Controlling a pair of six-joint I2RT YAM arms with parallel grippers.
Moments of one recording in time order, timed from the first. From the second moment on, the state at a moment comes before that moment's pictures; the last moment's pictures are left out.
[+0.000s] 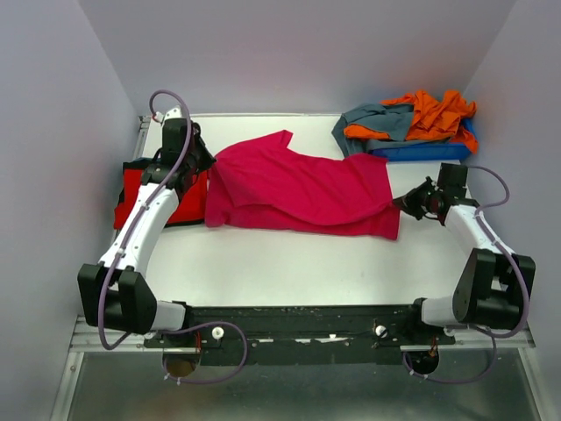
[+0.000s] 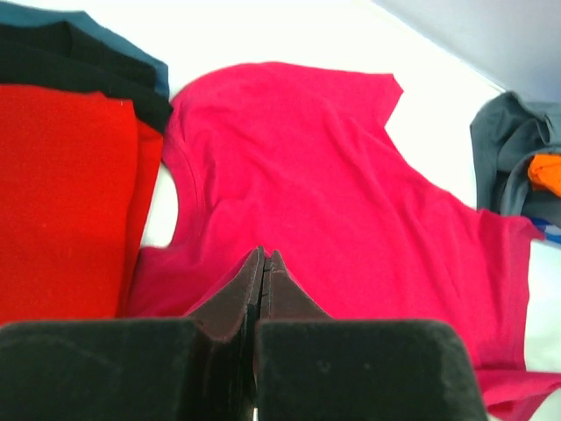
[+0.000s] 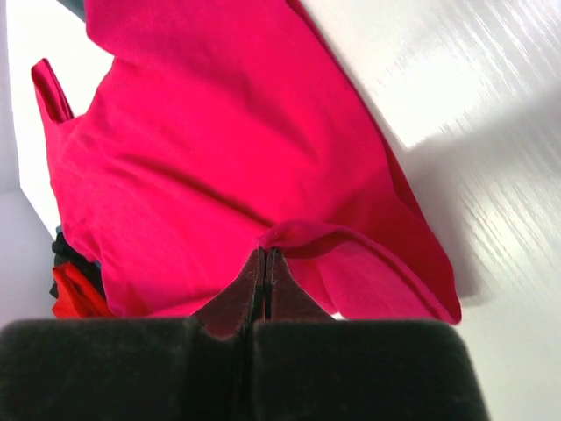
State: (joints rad) left arm -0.16 1.33 1.20 -0.40 -0.08 -0.58; right arm -0.19 1.34 0.81 -0.31 -0.31 0.81
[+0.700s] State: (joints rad) left arm -0.15 1.68 1.45 -0.39 -0.12 -0.55; right arm -0.19 1.64 1.04 -0.27 -0.33 0.82
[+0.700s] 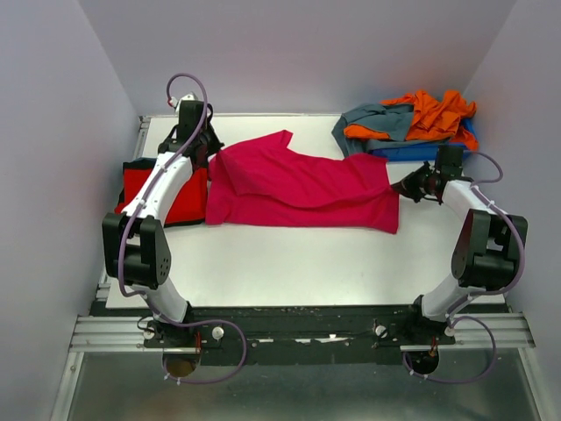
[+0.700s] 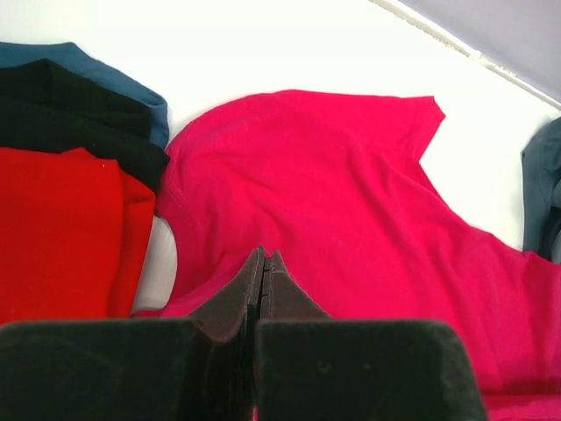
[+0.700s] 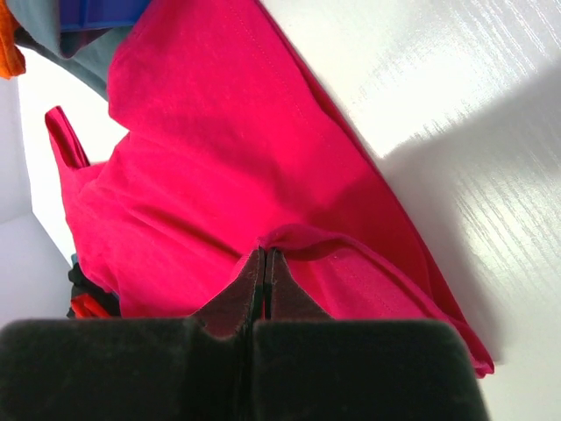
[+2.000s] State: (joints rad) left arm -0.13 1.69 1.43 -0.38 -0.05 -0.60; right arm -0.19 1.31 0.69 -0.24 -0.30 0.81
